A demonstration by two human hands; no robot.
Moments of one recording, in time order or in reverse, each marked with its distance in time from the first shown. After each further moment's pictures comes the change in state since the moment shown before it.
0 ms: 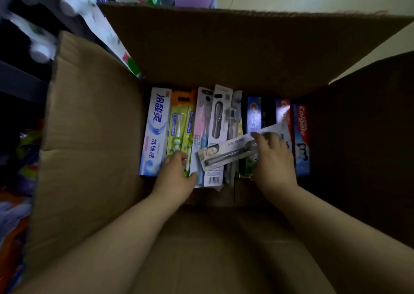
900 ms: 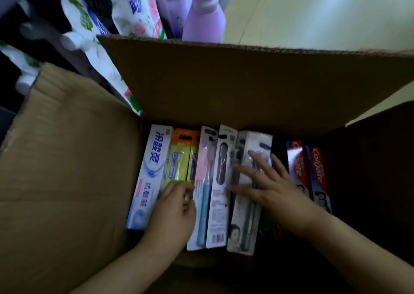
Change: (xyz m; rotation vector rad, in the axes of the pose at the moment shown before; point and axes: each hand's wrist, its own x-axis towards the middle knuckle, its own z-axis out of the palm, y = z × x) left_hand 0.030 0.000 0.004 -0.013 0.231 0.341; right_hand 0.069 0.039 0.015 -0.381 0.055 -0.893
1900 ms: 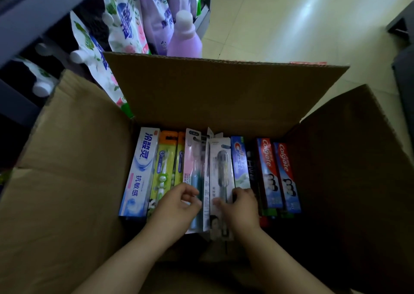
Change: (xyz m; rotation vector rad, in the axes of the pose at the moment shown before) left_hand -0.028 0.023 0.004 -0.328 -0.220 -0.156; right_hand 0.007 -0.094 0.025 0.929 0.194 1.221
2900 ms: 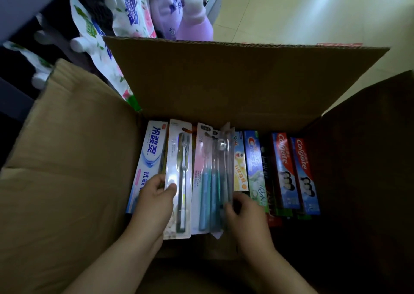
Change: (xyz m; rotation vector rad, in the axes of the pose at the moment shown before) left_hand 0.007 -0.005 -0.024 -0.392 0.293 -0.248; right_hand -0.030 -0.008 -0.002 0.119 -0.137 -0.129
